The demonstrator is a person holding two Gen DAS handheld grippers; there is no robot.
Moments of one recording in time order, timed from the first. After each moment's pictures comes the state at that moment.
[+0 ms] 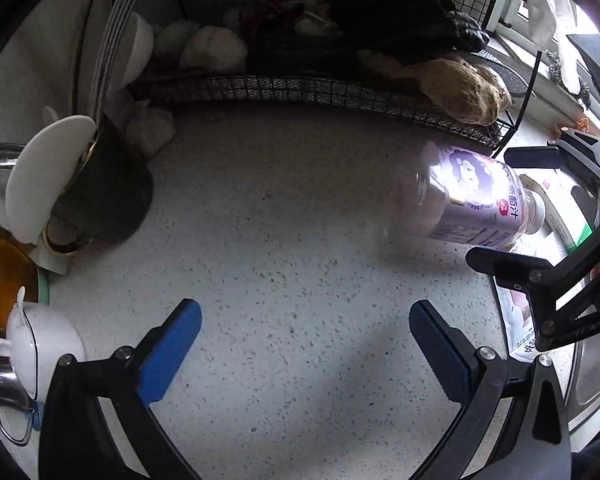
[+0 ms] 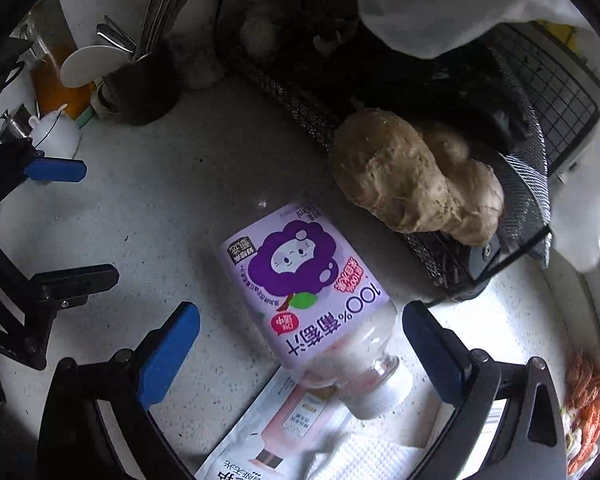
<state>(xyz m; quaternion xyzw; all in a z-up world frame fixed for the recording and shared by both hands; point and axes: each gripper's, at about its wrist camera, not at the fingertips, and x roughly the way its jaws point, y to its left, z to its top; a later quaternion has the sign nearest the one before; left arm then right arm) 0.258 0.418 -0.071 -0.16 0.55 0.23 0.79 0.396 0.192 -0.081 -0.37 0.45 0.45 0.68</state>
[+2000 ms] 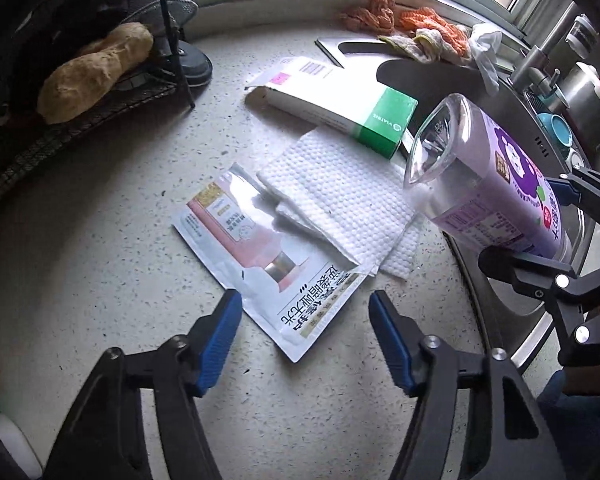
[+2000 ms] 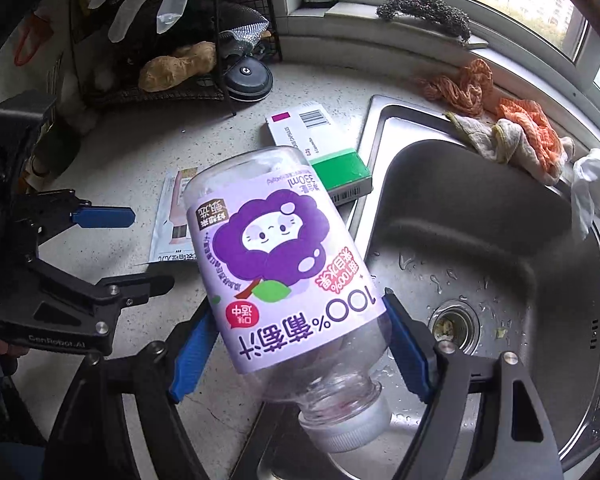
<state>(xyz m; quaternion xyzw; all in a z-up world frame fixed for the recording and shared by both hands) 0.328 0.238 -0.084 -0.06 0.59 -0.04 0.80 0.298 -0.006 -0.020 -0.16 0.54 0.20 0.80</state>
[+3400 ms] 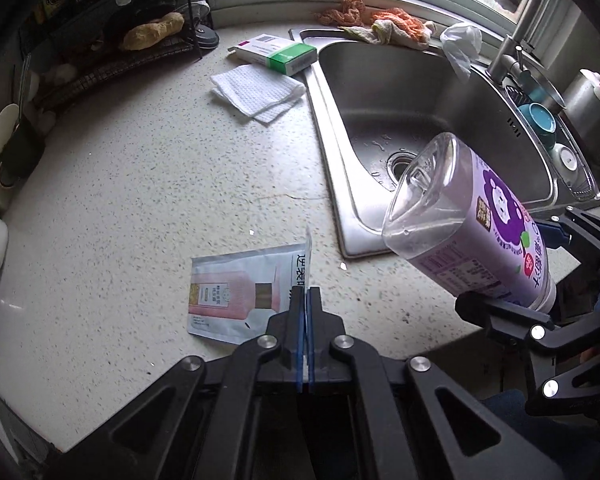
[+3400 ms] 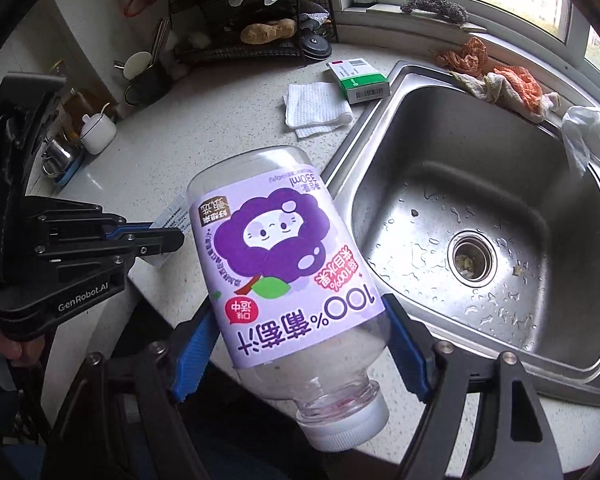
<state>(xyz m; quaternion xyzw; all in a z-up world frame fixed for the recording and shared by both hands) 0.153 0.070 -0.038 -0.10 0.55 0.08 0.82 0.139 -0.133 0.004 -0.16 0.52 0.30 0.78</state>
